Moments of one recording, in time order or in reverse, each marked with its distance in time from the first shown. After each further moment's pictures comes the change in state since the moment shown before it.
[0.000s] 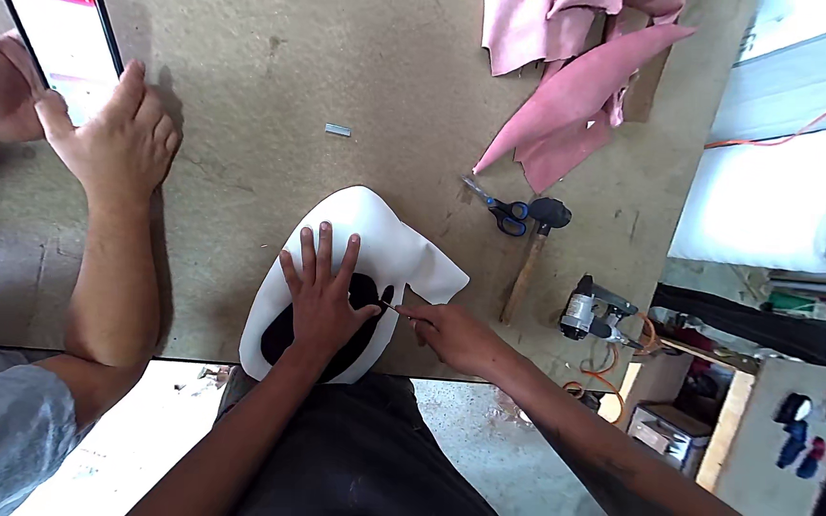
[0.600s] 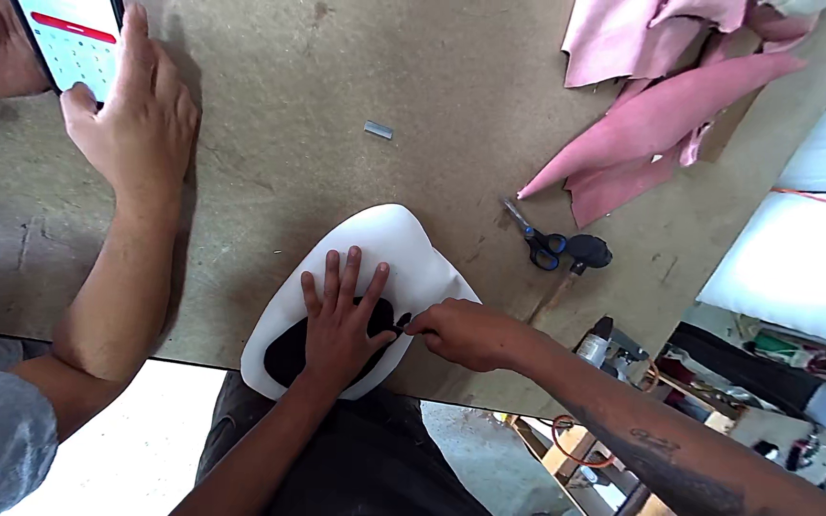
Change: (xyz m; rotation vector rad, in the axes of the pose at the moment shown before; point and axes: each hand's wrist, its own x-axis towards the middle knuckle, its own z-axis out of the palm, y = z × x) left_hand -0.005 0.005 0.015 -0.028 -0.013 -0.037; right_hand 0.069 -0.039 -0.063 -0.491 -0.403 -0.162
